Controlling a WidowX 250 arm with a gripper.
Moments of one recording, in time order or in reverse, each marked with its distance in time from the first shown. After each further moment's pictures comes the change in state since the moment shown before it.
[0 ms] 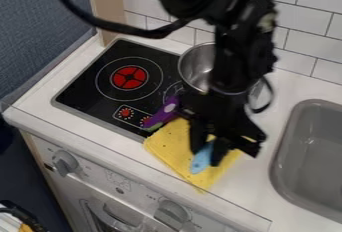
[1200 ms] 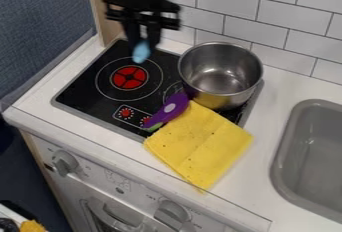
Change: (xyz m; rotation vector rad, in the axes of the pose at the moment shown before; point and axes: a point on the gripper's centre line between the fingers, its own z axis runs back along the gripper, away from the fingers) arm 0.075 0.122 0.050 -0.052 -0.131 0.215
